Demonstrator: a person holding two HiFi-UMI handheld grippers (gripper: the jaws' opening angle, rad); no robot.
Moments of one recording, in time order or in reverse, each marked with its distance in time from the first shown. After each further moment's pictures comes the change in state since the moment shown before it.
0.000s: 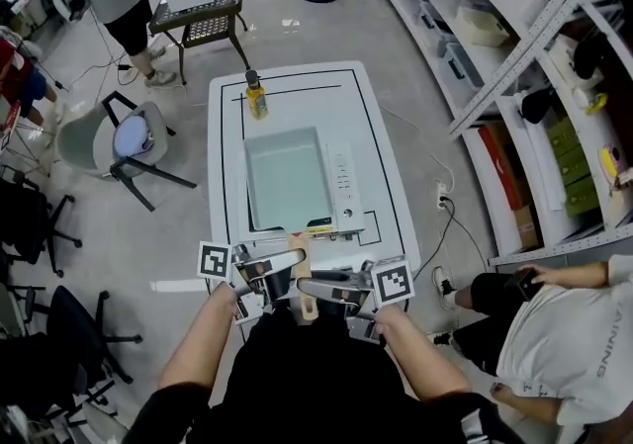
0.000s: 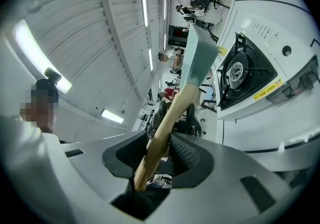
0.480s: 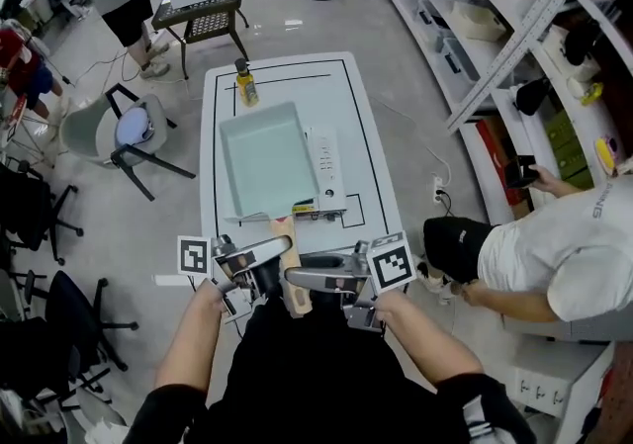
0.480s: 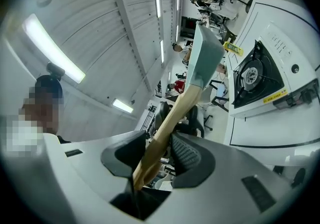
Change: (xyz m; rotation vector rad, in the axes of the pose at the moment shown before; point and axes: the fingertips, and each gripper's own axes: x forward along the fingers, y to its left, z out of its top) left arm 0.034 -0.060 -0.041 0.116 -0.079 -0.034; right arm -0.040 0.066 -0.018 -0.068 0.096 0.090
